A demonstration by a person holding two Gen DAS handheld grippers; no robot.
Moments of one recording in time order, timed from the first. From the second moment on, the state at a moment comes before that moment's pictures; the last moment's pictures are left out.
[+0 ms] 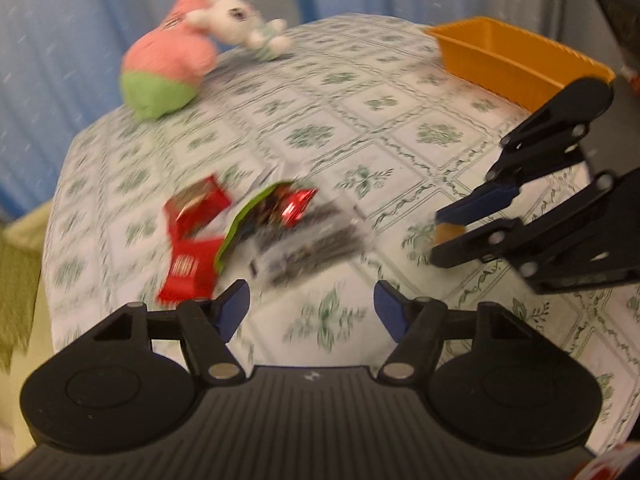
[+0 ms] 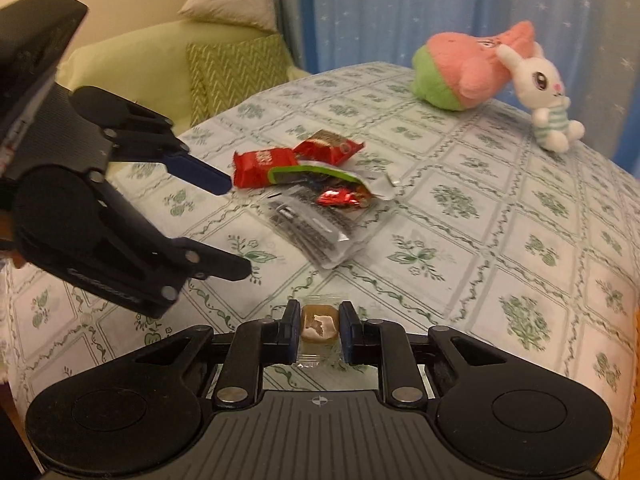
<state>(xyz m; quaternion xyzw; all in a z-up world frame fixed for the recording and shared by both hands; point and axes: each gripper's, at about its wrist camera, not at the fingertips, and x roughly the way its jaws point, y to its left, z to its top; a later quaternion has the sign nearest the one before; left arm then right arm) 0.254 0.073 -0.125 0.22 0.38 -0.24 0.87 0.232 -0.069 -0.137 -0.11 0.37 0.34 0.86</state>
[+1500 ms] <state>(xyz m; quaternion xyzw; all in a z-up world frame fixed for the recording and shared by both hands) 0.284 0.019 -0.139 0.14 0.42 -0.15 0.88 0.226 -0.140 -0.136 0.01 0.41 0.20 0.89</state>
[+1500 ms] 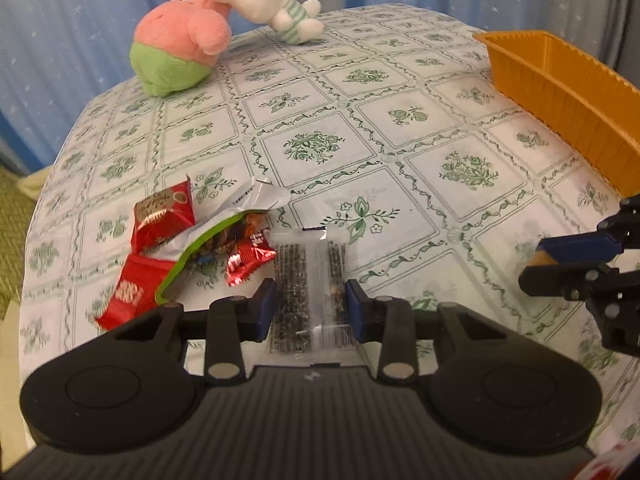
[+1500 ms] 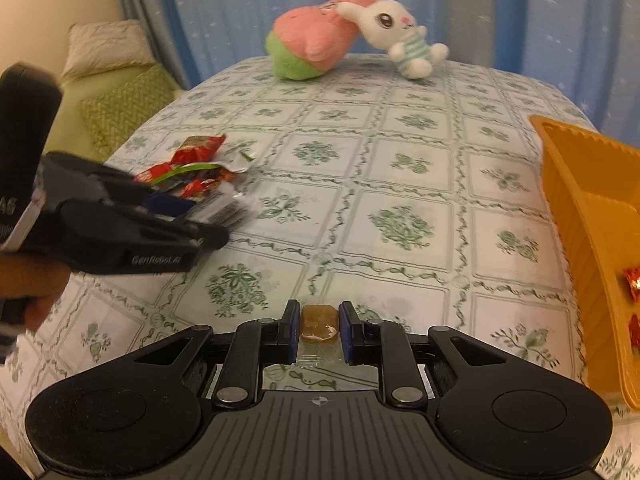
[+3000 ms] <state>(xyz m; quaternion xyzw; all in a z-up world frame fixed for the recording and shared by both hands) 0.163 -0.097 -0.024 0.02 0.38 -0.15 0.91 0.142 -0.284 -0.034 0.09 0.34 0.09 0.93</state>
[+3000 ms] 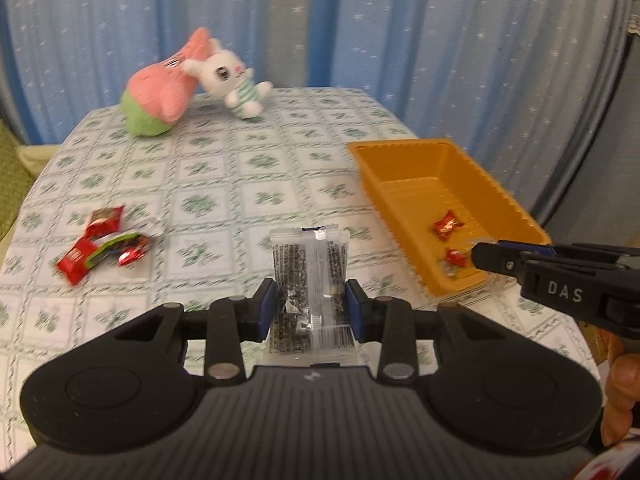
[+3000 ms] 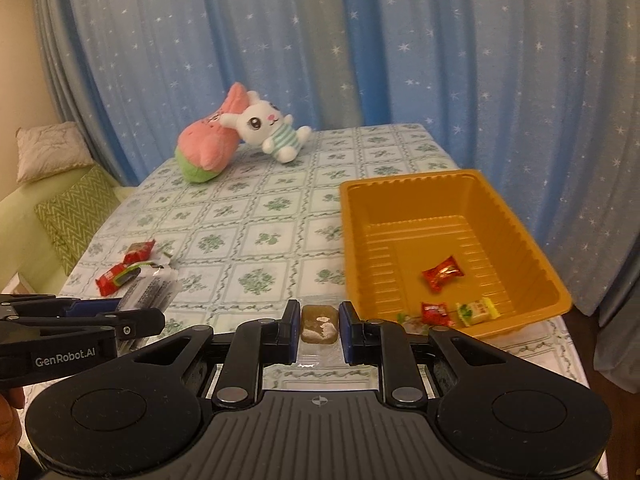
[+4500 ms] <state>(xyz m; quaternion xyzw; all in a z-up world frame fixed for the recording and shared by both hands) 0.248 -0.236 -0.062 0.03 0.39 -0.23 0.89 0.211 -0.419 -0.063 0.10 0.35 0.01 0.93</state>
